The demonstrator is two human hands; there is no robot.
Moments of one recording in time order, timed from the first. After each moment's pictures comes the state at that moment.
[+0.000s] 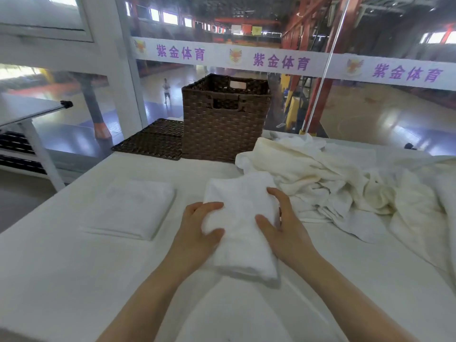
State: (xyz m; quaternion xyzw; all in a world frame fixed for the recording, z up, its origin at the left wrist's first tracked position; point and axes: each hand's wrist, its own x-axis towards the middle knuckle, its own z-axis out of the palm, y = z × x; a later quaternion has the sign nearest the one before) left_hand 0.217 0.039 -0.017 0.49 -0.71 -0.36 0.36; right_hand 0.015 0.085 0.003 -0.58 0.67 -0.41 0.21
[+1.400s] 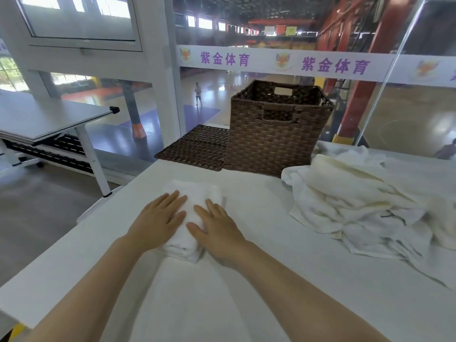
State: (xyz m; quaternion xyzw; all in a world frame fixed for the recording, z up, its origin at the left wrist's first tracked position) left_hand 0.411 -0.117 -0.055 0.56 -0.83 -0.04 0.10; right_hand 0.202 -0.067 -0.040 -0.77 0.57 -0.18 0.23
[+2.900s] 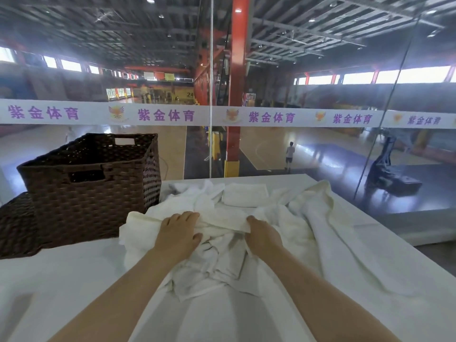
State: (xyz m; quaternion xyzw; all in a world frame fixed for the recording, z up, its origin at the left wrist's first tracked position) left_hand -0.055 -0.110 0.023 0.37 -0.92 0.01 0.14; right_hand -0.252 0.011 0.022 -0.49 0.86 -0.15 0.00
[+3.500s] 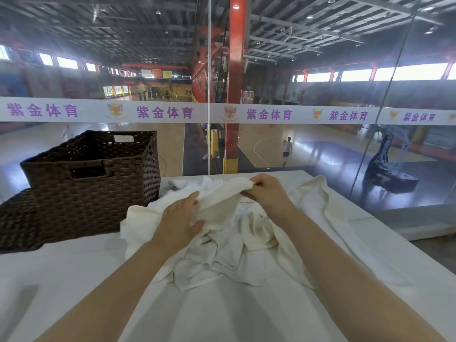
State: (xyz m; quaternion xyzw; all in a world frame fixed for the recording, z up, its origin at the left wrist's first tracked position) left_hand -0.049 -0.105 0.034 0.30 -0.90 -0.11 0.31; right_hand -0.238 0.032 0.122 -0.41 0.64 -0.62 0.21
